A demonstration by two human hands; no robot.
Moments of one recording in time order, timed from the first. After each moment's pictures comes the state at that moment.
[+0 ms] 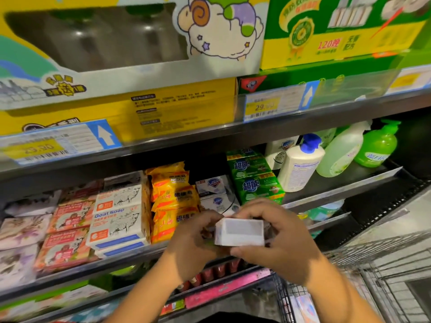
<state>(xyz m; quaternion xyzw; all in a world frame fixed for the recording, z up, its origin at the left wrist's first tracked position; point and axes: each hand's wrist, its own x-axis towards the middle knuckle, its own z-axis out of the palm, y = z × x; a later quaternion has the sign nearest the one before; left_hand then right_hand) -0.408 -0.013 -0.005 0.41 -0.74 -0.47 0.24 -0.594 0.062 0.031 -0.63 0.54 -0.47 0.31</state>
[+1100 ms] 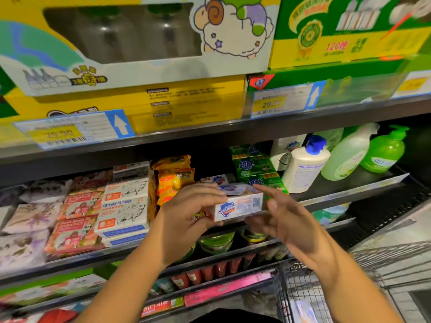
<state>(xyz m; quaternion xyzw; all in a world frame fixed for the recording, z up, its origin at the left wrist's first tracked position) -0.388 -0.026 0.019 0.24 -0.84 -0.26 0.41 -0.619 0.051 0.013 -0.35 0.47 -0.54 0.61</state>
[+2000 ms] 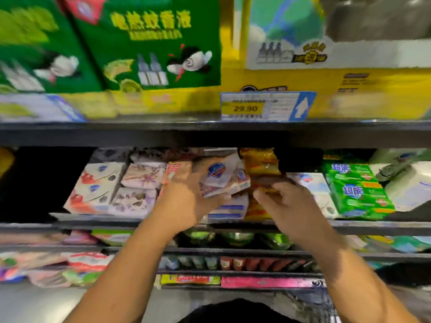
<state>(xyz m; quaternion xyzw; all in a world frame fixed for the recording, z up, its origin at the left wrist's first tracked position) -0.226 -0.048 0.040 0.50 -0.77 -0.27 0.28 -0.451 -0.016 0.029 -0.66 0.65 -0.27 0.26</state>
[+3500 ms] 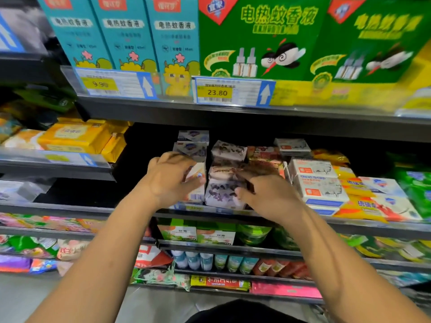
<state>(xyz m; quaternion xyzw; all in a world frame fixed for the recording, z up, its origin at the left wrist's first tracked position) 0.031 -0.078 0.020 0.62 -0.78 -0.06 0.05 -0.216 -0.043 0.041 -0.78 0.61 -0.01 0.12</state>
